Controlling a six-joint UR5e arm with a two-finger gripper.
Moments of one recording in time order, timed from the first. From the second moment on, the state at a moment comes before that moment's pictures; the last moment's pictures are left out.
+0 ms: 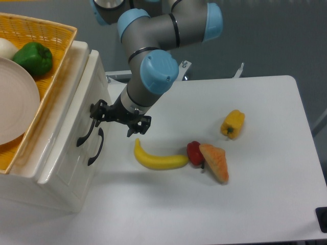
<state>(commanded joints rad) 2.33 -1.81 -1.57 -1.49 1.11 0.46</state>
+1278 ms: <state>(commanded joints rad) 2.29 -1.83 -1.57 -1.48 1.12 0.45</state>
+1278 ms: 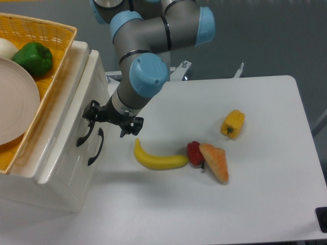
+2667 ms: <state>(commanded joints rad) 2.28 -1.85 -1.57 -1.47 1.15 0.46</state>
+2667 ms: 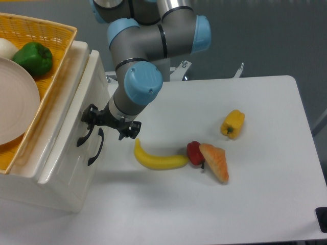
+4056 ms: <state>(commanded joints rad) 2.27 -1.86 -1.54 -1.47 1.23 0.47</state>
